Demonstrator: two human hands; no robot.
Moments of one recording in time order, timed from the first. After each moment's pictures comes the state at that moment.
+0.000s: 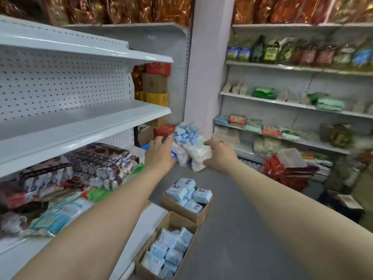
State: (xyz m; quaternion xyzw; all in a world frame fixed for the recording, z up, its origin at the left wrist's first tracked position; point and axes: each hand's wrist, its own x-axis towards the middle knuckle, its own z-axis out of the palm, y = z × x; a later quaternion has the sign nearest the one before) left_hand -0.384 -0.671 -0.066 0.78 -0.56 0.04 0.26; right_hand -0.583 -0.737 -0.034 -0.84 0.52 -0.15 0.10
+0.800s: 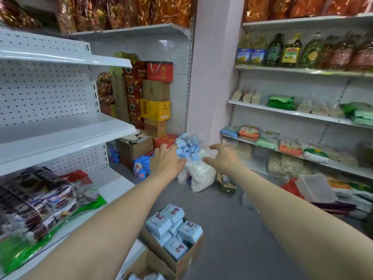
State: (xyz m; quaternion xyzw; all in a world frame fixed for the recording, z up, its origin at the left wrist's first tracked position) left_hand -0.492 -1.023 -0.054 0.83 -0.51 0.05 0.23; right_hand -0.667 -1.114 -0.026 -0.83 0.49 -0.19 0.17
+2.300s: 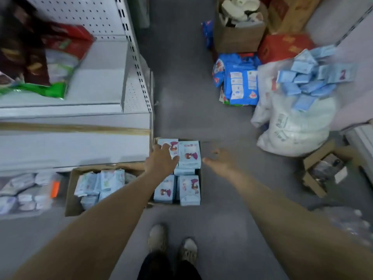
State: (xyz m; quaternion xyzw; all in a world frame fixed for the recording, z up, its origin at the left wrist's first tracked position) left_hand -0.409 -1.386 -0.438 0.95 -0.02 -0.24 0.18; right_hand -0.458 -1.586 -0.432 -0.84 0.28 0.24 0.39
